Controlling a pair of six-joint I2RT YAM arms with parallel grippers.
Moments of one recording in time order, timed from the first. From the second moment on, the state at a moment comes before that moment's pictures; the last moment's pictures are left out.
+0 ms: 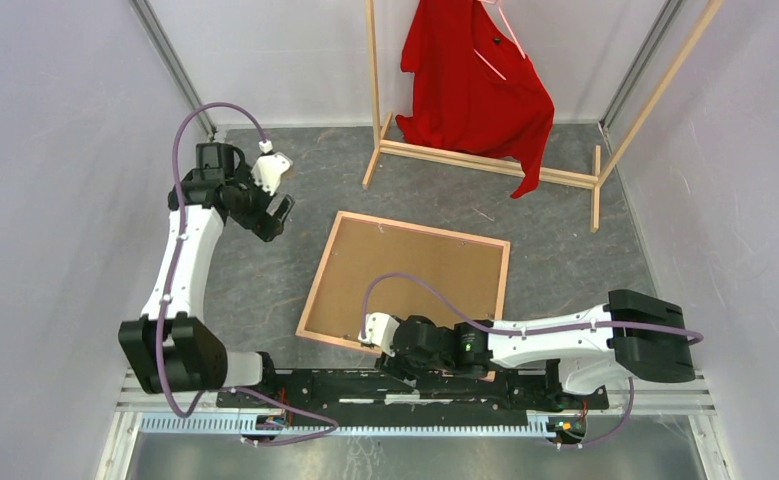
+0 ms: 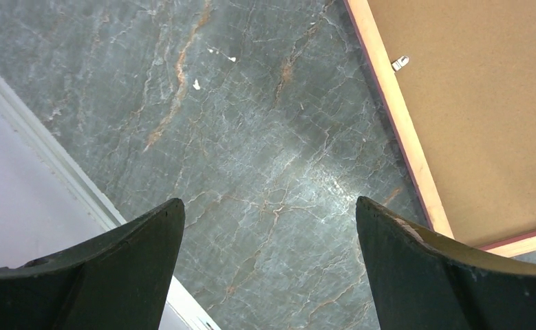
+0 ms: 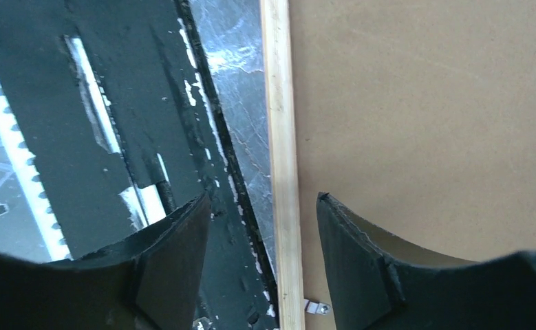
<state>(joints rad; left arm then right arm) 0.07 1.37 1.29 -0.92 0.29 0.70 1.44 1.40 0.71 -0.11 0.14 0.08</state>
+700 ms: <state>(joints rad) 0.07 1.20 1.27 -1.18 0.61 0.86 1.43 1.46 0.64 0.00 0.19 0.05</state>
